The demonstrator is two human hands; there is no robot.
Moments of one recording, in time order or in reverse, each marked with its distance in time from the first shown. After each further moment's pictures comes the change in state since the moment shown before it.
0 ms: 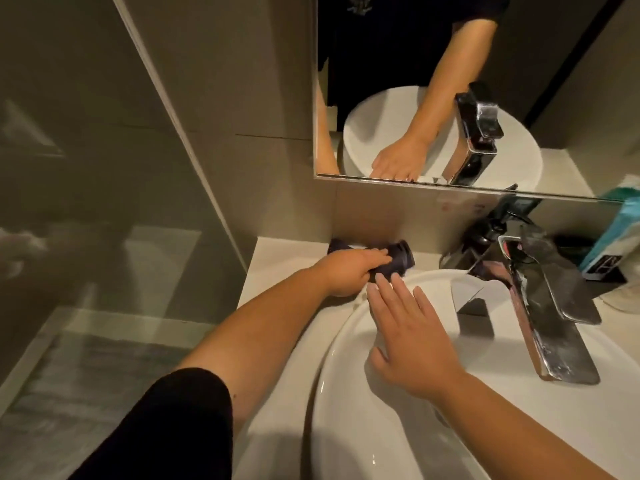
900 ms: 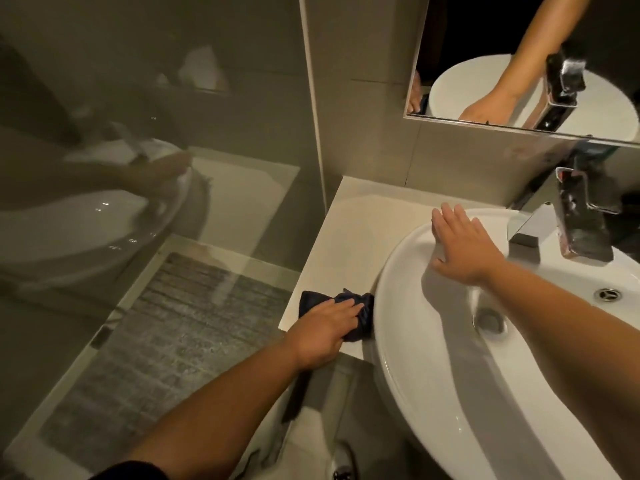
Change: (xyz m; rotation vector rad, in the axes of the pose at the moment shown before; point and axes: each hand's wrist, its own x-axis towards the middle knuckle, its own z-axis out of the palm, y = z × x) left_hand -0.311 0.076 0.105 0.003 0.112 -0.181; right_hand -0.002 0.001 -0.022 0.049 -0.197 -0.044
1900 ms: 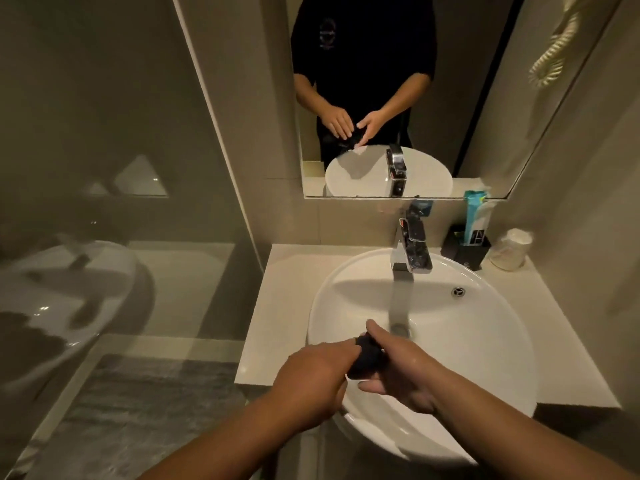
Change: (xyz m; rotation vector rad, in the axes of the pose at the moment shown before) left_hand -0.028 0.184 -0.106 0.067 0.116 0.063; right_hand -0.218 -0.092 -0.068 1.865 -0.279 0.527
